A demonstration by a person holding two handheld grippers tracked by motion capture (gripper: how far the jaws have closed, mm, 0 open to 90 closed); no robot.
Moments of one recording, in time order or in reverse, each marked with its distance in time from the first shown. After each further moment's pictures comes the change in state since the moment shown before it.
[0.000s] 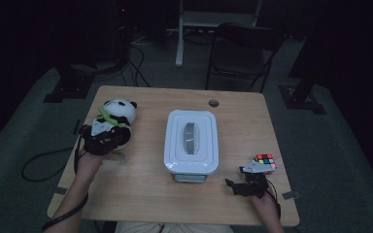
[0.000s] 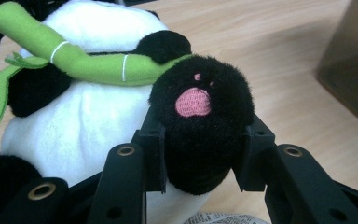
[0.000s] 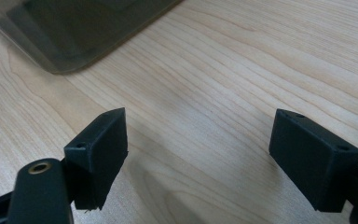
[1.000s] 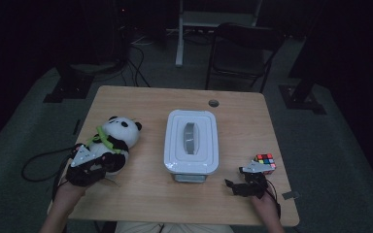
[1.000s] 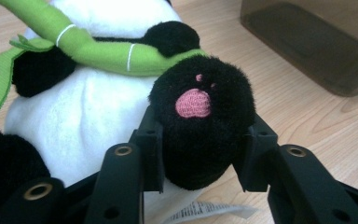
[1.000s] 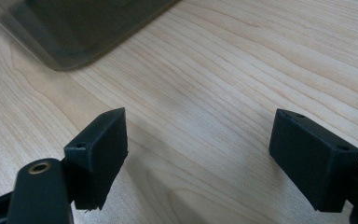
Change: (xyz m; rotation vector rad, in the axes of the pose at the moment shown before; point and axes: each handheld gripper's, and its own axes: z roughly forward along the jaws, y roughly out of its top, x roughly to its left) left arm -0.018 -0.048 -0.072 0.025 -0.126 0.055; right arm 0.000 0.000 0.001 0.014 0.010 0.000
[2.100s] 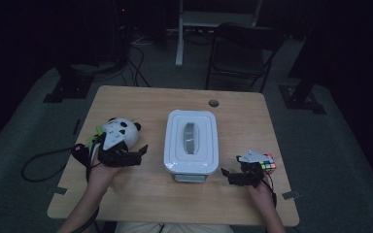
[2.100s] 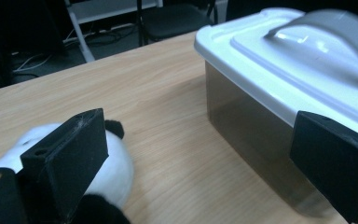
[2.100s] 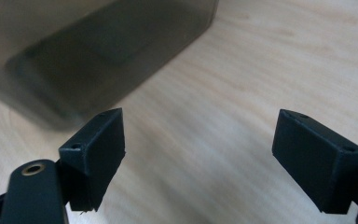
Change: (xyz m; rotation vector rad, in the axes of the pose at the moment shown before) left arm -0.058 0.084 0.038 -0.168 0.039 0.045; right arm 0.000 0.036 0.003 -0.063 -0.033 -0.023
